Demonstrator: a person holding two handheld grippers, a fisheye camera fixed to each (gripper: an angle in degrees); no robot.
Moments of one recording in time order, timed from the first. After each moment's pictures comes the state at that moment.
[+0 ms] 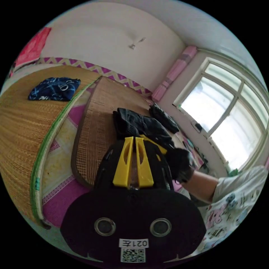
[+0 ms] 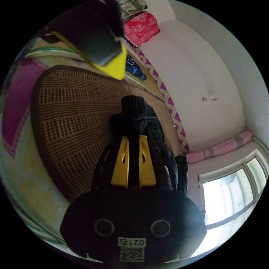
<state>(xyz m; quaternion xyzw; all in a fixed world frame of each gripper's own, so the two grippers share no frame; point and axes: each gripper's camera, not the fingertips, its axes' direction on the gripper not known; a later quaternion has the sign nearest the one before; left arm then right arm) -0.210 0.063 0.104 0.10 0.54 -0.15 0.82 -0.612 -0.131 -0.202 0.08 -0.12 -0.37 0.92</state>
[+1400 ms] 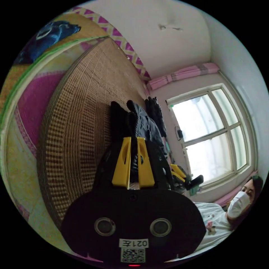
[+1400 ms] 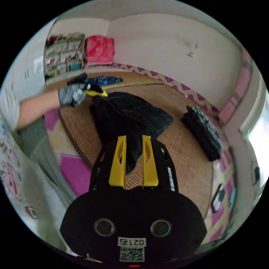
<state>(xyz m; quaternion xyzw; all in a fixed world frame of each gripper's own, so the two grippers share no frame) -0.257 -0.154 0.270 -0.07 0.68 -0.17 0.71 -0.362 -0.083 -0.154 0.01 -0.28 -0.20 0.94</state>
